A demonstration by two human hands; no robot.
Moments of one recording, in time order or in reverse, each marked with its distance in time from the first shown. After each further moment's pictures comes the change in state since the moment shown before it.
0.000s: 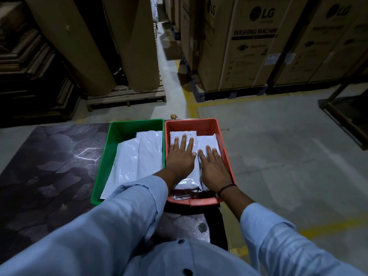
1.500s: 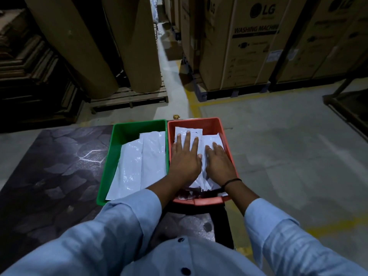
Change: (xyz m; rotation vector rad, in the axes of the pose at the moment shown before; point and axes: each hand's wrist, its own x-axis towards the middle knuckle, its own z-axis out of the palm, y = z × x) left_hand -0.033 0.017 -0.025 -0.014 0.171 0.008; right_hand 0.016 0.004 -0.011 0.151 0.066 0.084
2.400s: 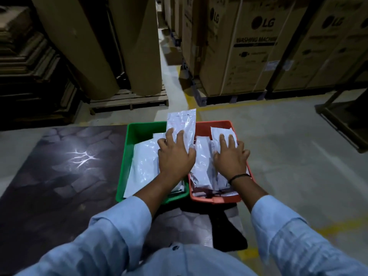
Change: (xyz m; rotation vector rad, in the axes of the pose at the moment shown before) left_hand -0.035 -0.060 -0.067 -0.216 0.182 -0.271; right_hand -0.004 -0.051 -0.022 -0.271 0.141 0.260
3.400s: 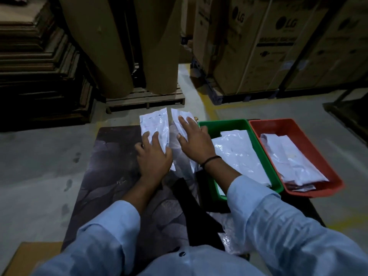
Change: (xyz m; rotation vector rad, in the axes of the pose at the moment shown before) left_hand 0.042 -0.356 -0.114 -0.025 0.103 -0.068; right_hand -0.018 -0.407 0.005 0.296 0.032 -0.314
